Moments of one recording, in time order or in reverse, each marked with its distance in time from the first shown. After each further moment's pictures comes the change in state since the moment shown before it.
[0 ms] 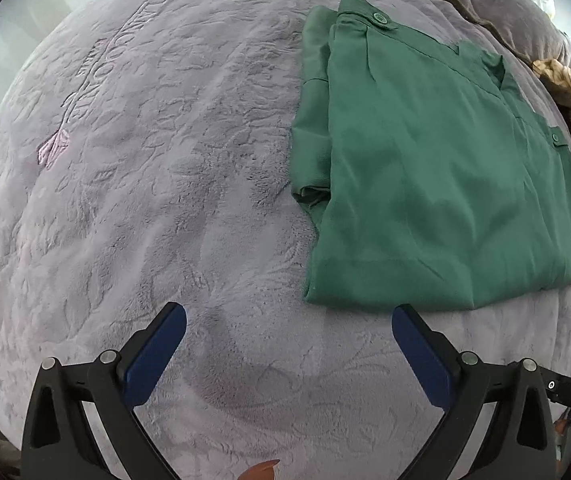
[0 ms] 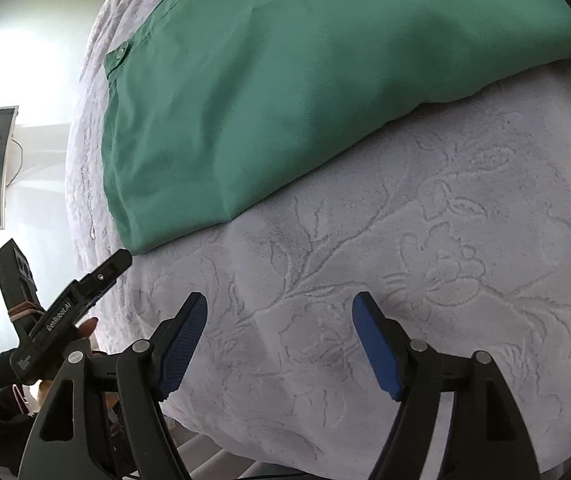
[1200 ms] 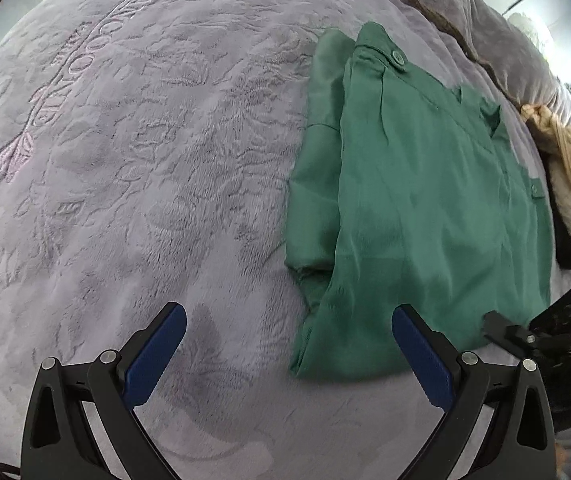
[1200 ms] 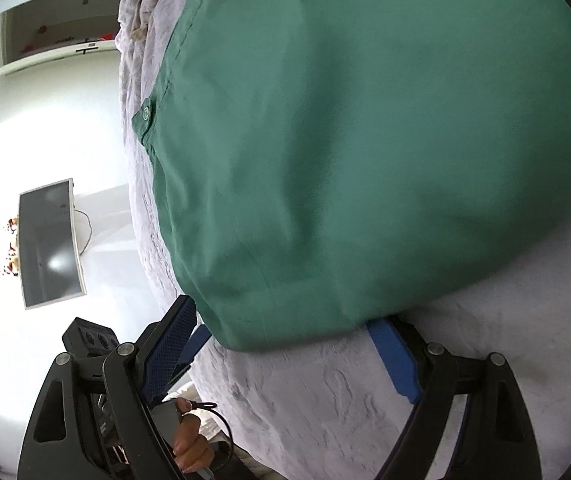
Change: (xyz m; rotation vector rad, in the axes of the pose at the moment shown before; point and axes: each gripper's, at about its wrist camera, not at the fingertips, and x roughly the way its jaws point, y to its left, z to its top) left arm 0.018 0.035 0.067 -0.103 -0.001 -0.193; right arm 0.051 0.021 0.047 0.212 -0.057 0.353
